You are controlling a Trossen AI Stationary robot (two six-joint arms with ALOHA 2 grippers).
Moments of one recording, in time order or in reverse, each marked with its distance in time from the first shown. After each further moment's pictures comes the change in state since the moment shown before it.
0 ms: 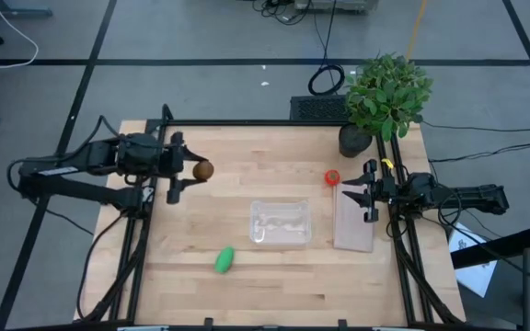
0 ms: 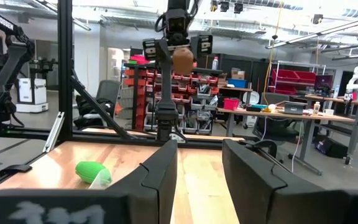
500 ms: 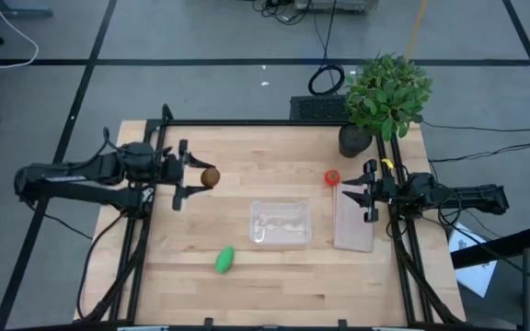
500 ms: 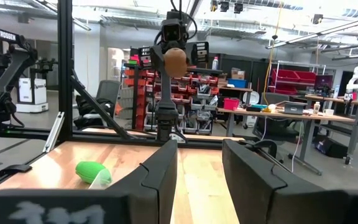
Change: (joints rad) left arm 0.002 -0.110 -0.282 0.420 0.092 0.013; right arm 0.000 0.000 0.000 0.000 0.000 0.000
